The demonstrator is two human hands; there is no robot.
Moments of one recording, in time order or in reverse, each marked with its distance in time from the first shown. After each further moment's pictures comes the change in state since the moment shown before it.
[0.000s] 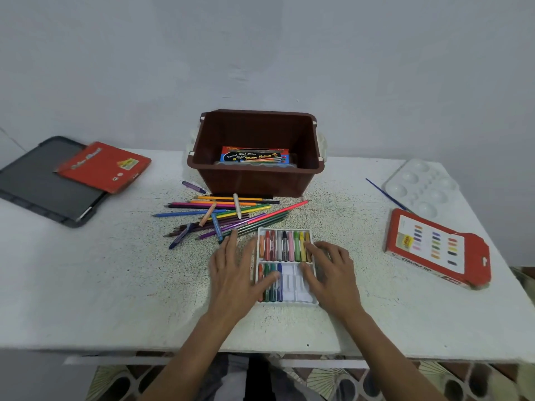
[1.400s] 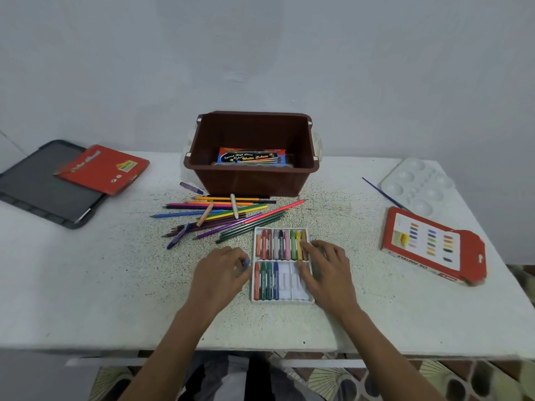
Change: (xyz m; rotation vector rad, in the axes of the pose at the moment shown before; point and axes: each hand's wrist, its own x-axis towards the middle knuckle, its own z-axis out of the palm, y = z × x) left_hand 0.006 -0.002 -0.051 -0.107 -0.080 0.047; right_hand -0.001 -0.001 -0.001 -0.006 0.026 -0.014
